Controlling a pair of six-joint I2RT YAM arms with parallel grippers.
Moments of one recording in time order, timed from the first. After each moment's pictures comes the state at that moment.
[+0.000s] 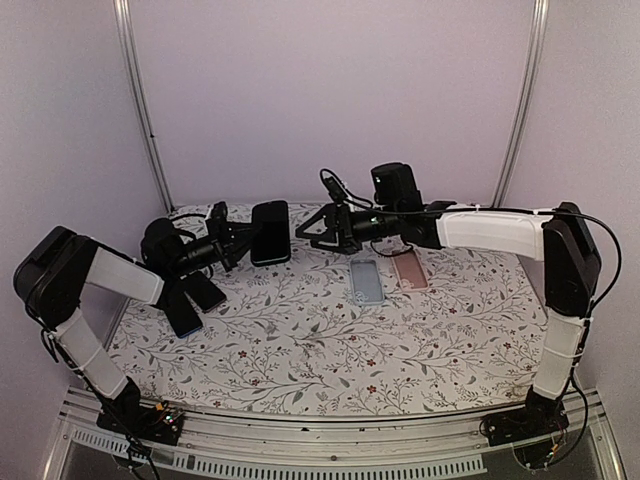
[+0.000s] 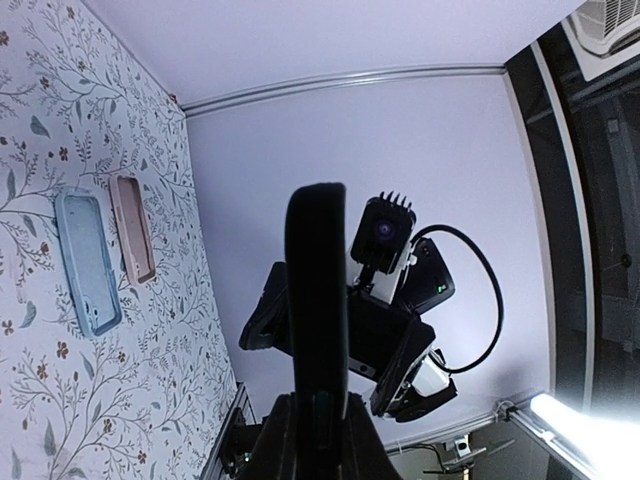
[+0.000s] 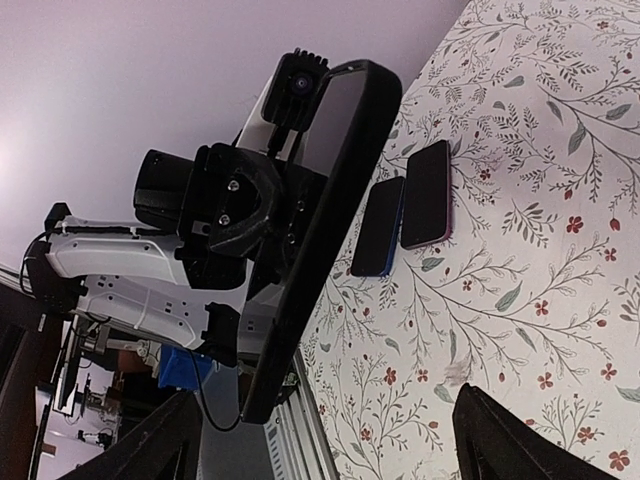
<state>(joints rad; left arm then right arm) -0.35 1.66 0.61 1.25 0.76 -1.55 0.74 1.91 1.47 0.06 -0.77 0.69</state>
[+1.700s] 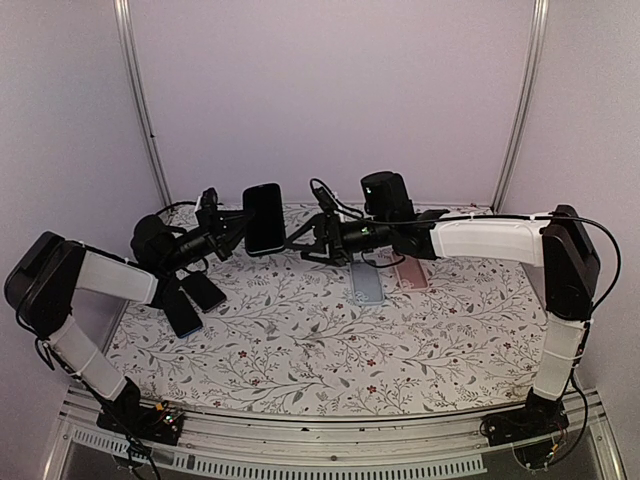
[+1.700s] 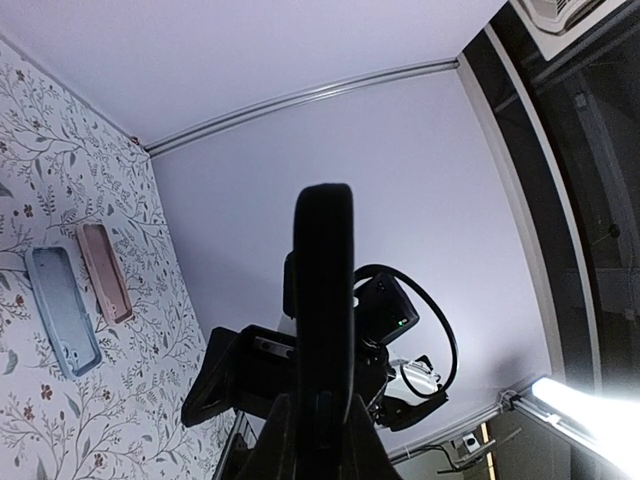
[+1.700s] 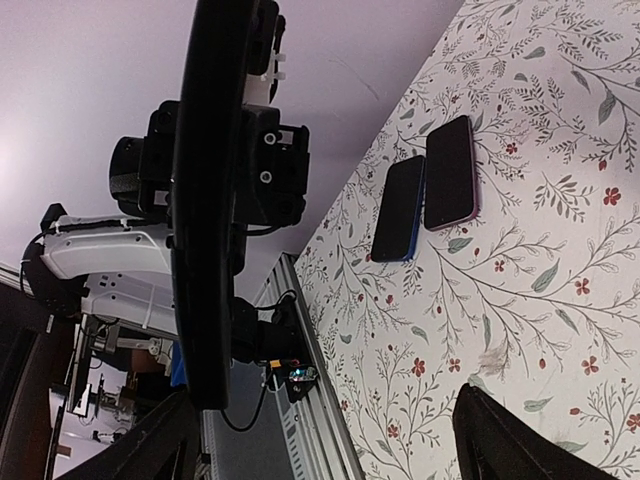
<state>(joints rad) -0.34 1.59 0.61 1.31 0.72 -1.53 0.80 1.91 1.44 0.09 -0.71 0.74</state>
